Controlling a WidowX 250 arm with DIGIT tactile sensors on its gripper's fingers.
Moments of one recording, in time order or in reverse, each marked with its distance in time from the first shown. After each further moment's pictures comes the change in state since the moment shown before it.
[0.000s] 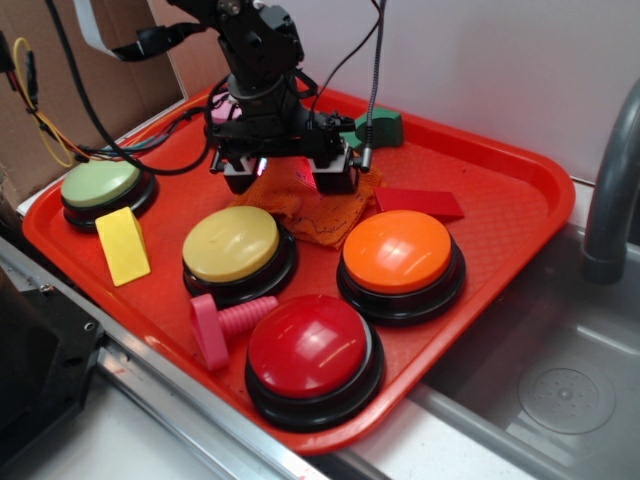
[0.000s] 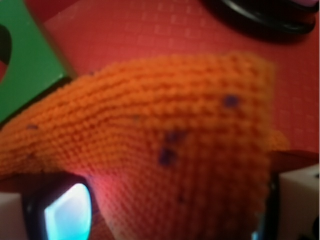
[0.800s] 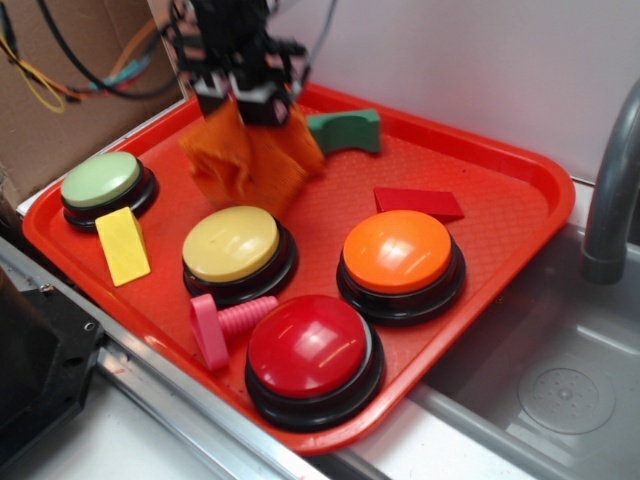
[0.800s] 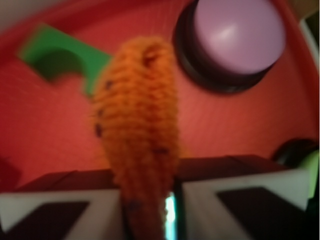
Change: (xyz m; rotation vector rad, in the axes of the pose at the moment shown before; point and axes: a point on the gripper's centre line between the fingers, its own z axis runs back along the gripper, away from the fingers) arm 0.028 0.029 0.081 0.026 0.122 -0.253
